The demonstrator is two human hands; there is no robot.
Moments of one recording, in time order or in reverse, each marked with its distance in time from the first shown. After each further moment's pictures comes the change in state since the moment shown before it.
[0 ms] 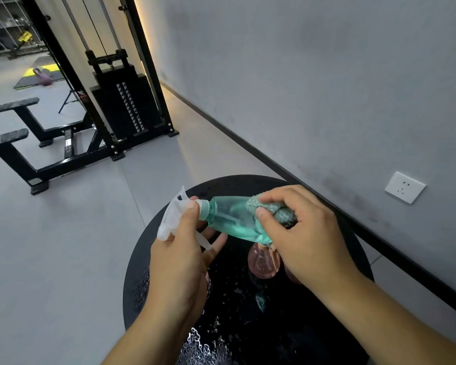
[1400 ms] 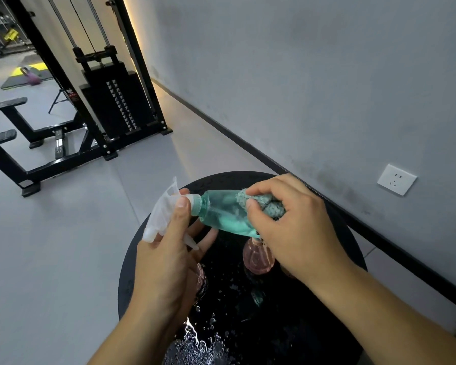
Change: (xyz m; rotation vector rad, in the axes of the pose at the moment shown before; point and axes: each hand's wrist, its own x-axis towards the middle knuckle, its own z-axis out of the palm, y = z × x) left_hand 0.000 -0.003 -0.006 -0.064 -0.097 0.071; right_hand 0.004 -0.010 -0.001 -0.011 -0.008 -0.008
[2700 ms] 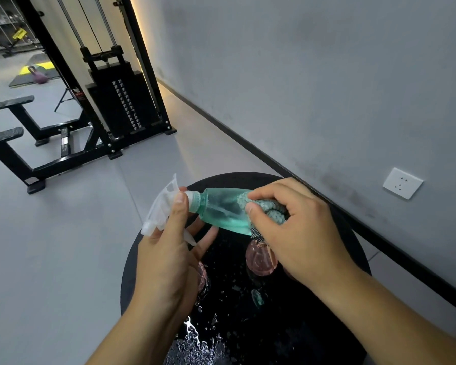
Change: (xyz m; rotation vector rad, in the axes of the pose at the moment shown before) left_hand 0.004 0.006 -0.001 -0.031 0.036 -0.028; right_hand -0.001 -0.003 0.001 0.004 0.008 0.012
